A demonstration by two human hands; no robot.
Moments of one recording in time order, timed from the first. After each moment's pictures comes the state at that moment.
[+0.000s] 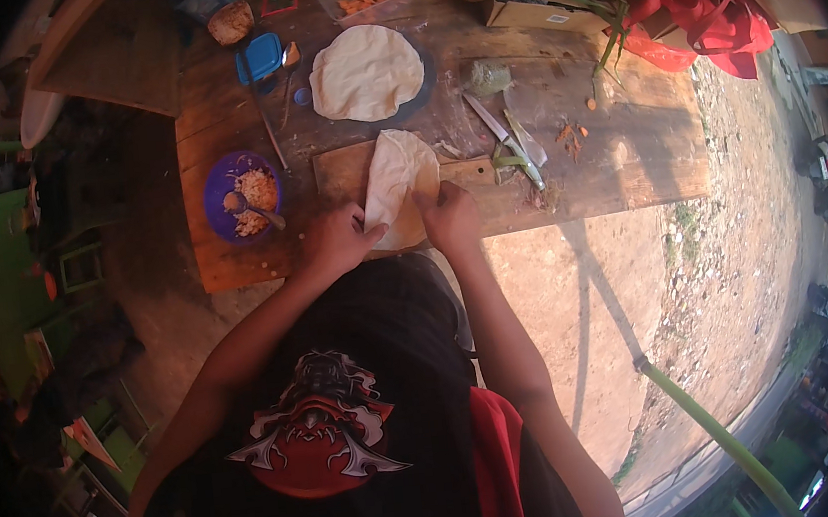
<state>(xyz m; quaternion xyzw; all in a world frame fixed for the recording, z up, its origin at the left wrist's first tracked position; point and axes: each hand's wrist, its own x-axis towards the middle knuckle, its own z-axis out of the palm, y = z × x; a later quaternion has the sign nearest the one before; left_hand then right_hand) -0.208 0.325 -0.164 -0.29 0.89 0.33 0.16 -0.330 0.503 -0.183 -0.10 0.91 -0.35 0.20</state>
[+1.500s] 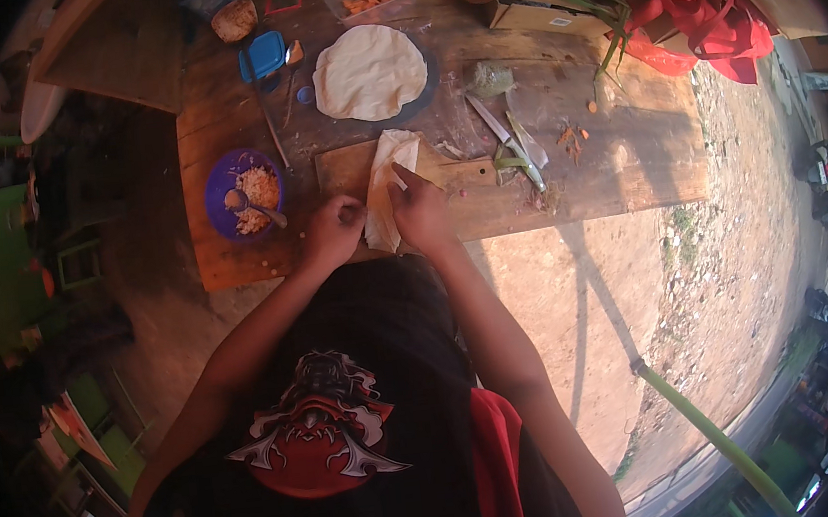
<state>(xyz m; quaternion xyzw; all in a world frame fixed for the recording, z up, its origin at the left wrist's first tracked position) -0.202 0.320 -0.190 -0.37 0.80 0.48 0.07 -0.321 0.466 -0.198 -0.18 0.84 -0.45 0.23</state>
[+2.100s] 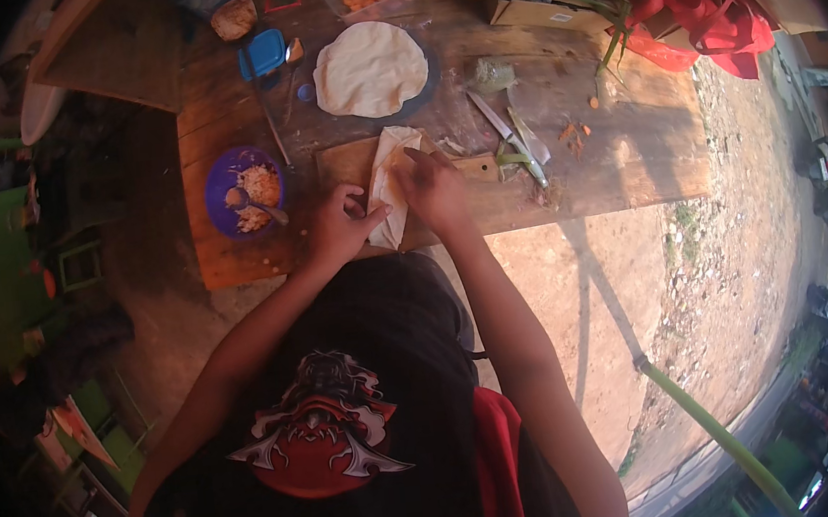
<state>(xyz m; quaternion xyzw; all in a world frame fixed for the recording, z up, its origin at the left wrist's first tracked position) -0.208 0.326 -0.191 -0.32 0.85 0.42 0.00 -0.349 0.470 -0.204 -0.29 0.87 -0.40 0.04</state>
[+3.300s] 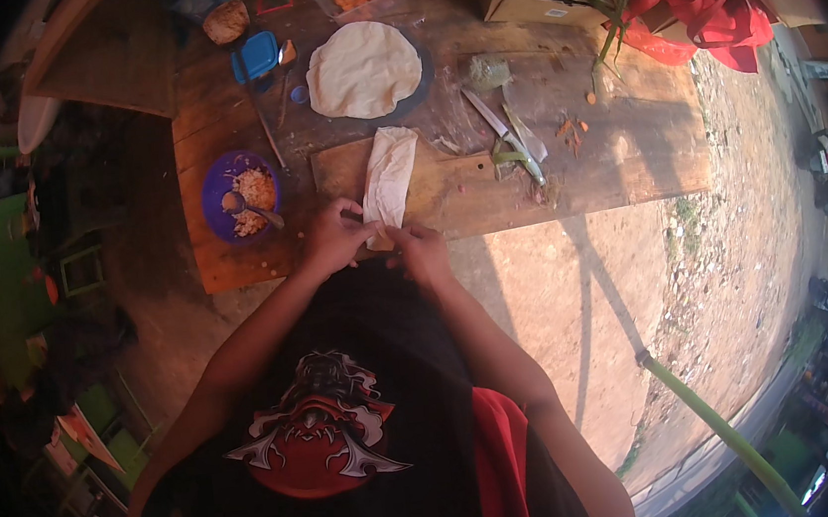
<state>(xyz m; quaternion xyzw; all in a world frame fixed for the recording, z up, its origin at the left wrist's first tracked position) -0.206 0.323 -0.165 -0.40 0.72 0.55 0.17 -0.266 0.497 -0.178 0.14 0.68 -0.54 0.48</state>
